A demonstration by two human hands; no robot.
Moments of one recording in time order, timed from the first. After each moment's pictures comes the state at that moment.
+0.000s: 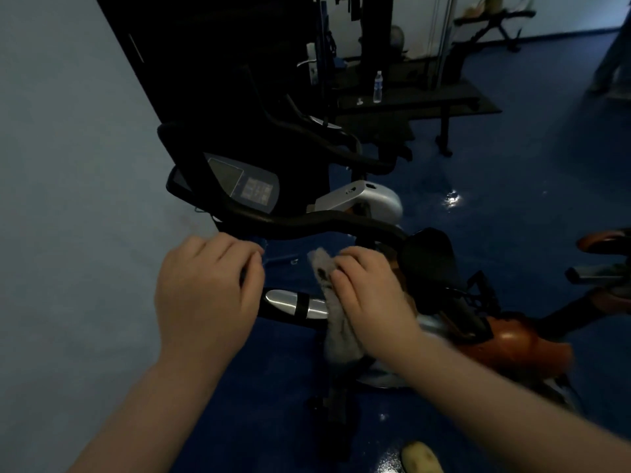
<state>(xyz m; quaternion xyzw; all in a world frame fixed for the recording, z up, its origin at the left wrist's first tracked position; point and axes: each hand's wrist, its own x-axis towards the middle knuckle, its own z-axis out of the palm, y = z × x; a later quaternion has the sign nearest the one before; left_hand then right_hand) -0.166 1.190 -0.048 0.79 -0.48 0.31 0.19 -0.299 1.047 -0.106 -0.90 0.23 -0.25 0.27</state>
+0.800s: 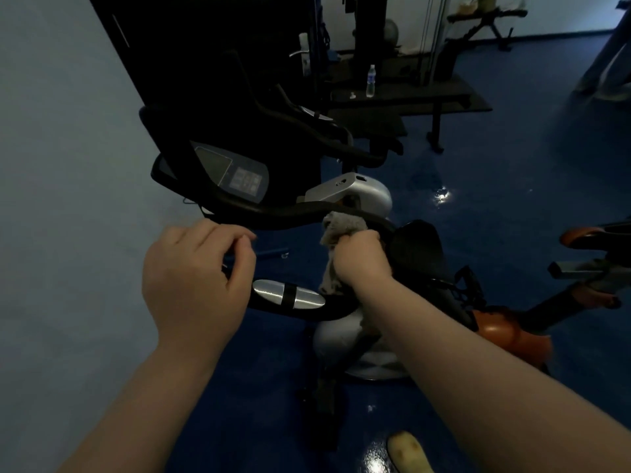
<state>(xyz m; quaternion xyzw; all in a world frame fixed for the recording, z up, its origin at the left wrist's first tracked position) -0.173 1.180 -0.052 0.79 -0.44 0.31 0.30 -0.261 1.022 -0.078 -0.84 0.47 -0.06 0.27</state>
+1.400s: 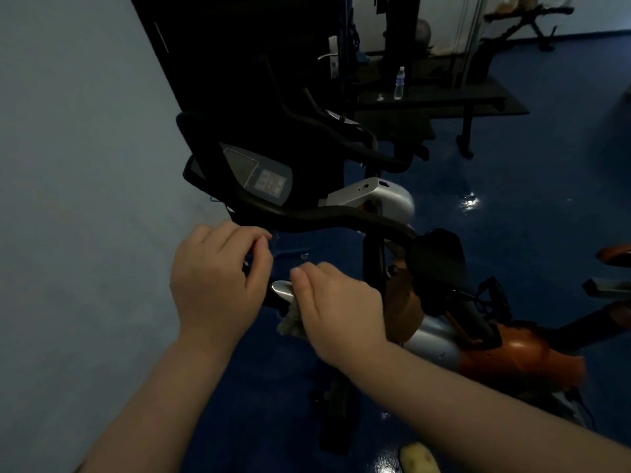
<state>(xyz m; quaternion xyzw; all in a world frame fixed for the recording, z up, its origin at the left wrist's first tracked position) -0.164 1.182 -0.058 0.77 -0.45 0.34 0.28 -0.273 1.088 -0.093 -0.93 0.21 -0.25 0.15</state>
